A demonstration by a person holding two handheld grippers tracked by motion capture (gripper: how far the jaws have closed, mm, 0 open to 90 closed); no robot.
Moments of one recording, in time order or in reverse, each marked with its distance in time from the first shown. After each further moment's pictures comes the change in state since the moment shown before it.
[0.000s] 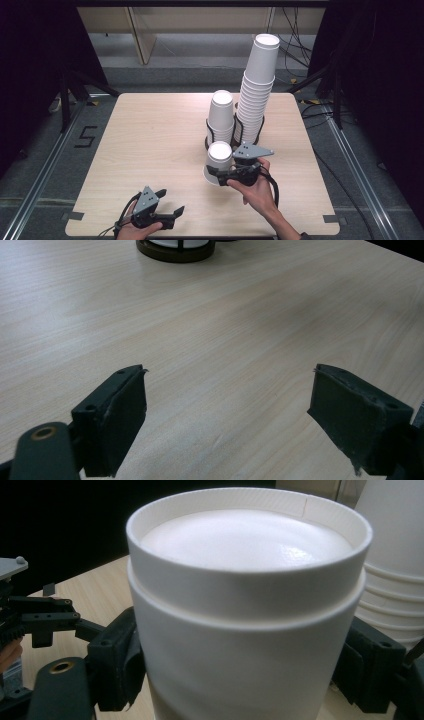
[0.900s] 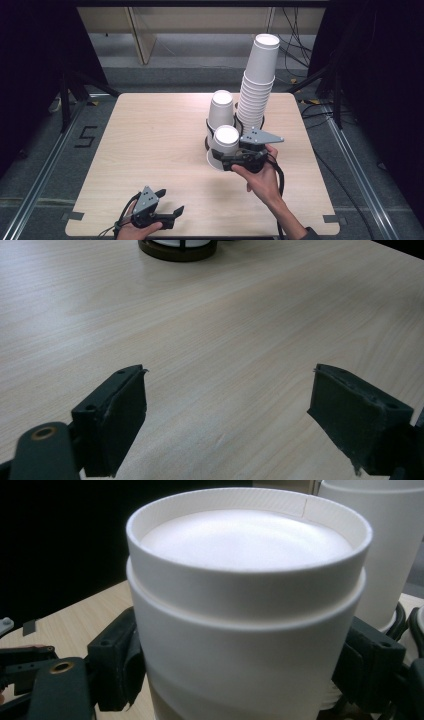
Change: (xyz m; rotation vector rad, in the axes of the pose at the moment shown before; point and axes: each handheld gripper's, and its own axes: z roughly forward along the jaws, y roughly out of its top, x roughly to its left) left arm 0.000 -0.001 0.001 0.001 0.001 -0.002; right arm -0.012 0.034 -0.015 -0.055 -0.051 0.021
